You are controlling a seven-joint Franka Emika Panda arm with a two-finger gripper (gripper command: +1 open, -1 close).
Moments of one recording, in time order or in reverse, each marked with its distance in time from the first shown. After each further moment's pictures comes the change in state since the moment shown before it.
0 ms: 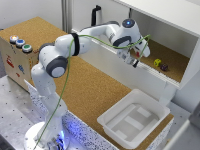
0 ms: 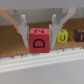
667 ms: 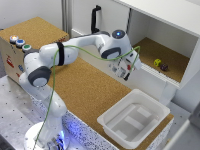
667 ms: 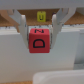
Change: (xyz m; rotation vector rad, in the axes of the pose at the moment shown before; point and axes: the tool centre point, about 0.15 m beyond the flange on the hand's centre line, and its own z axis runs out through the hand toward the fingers) arm -0.122 0.103 -0.021 0.011 0.000 -0.111
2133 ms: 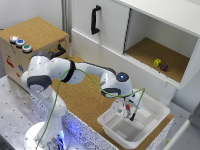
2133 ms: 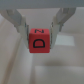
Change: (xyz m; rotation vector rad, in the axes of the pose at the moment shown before) arm -0.132 0.049 0.172 -0.038 -0.201 -0.116
